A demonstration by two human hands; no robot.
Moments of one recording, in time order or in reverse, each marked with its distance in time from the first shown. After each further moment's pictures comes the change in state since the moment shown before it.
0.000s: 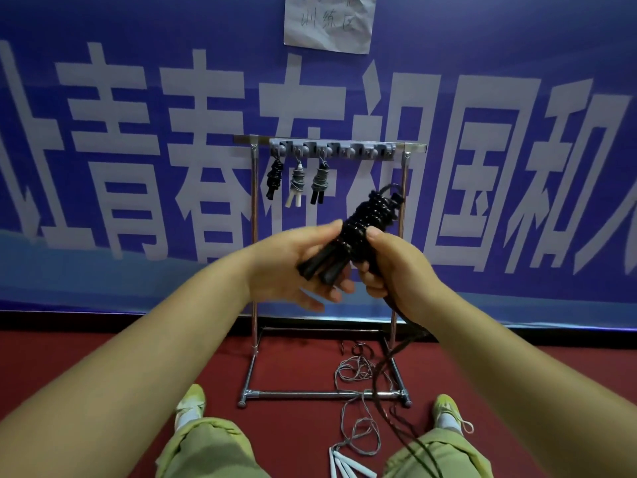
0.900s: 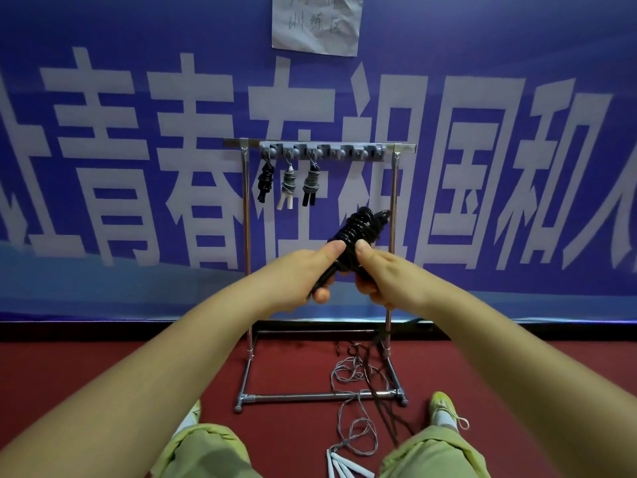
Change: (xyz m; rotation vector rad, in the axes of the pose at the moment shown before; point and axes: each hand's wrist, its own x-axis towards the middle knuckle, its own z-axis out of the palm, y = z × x) left_hand 0.014 -0.008 0.026 0.336 0.267 0.007; right_hand -0.009 -0.009 -0.016 -0.605 -0.092 0.141
